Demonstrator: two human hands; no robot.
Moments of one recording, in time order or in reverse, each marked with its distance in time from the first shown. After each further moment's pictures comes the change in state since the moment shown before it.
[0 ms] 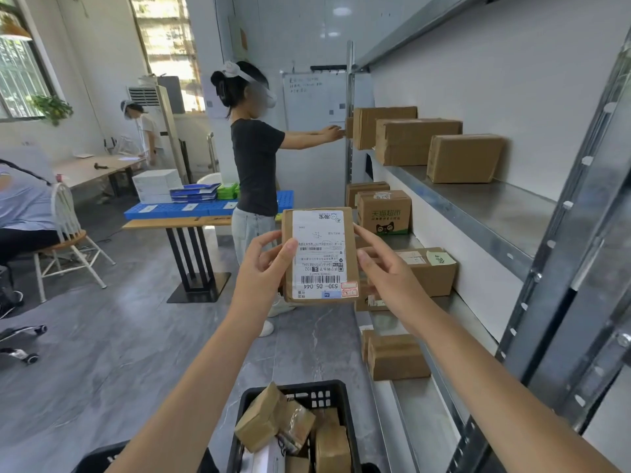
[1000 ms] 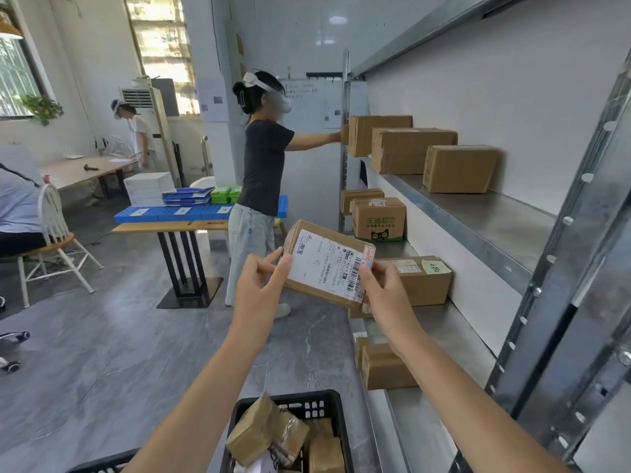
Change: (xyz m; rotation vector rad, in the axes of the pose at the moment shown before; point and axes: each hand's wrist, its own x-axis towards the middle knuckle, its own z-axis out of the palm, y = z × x) left_hand 0.002 -0.010 0.005 0.111 0.117 0.036; right_hand 0.011 0.026 0.017 0.119 0.266 0.198
